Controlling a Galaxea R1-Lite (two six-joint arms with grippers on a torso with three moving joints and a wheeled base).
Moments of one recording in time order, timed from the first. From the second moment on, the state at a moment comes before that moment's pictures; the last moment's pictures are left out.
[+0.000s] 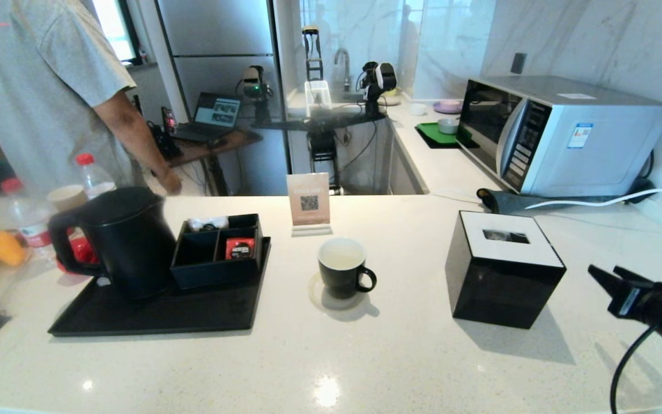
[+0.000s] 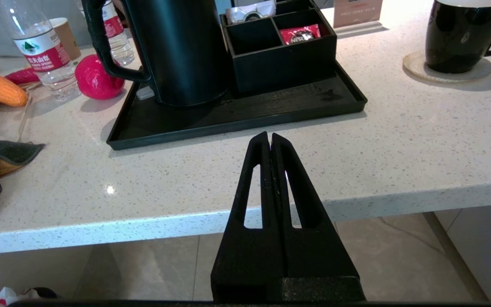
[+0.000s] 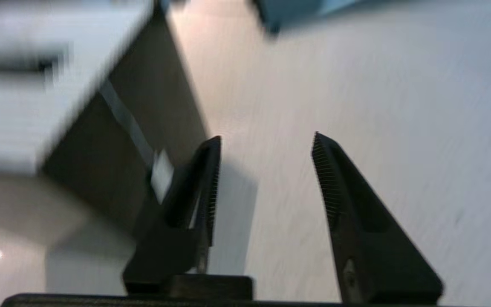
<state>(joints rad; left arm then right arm) 0.00 0.00 0.00 0.00 -0.02 0.12 -0.24 1.78 -0.13 -1.52 0.20 0.10</state>
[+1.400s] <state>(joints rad) 0.00 0.00 0.00 0.00 -0.02 0.12 0.21 1.52 -0.98 -0.27 0.04 0.39</state>
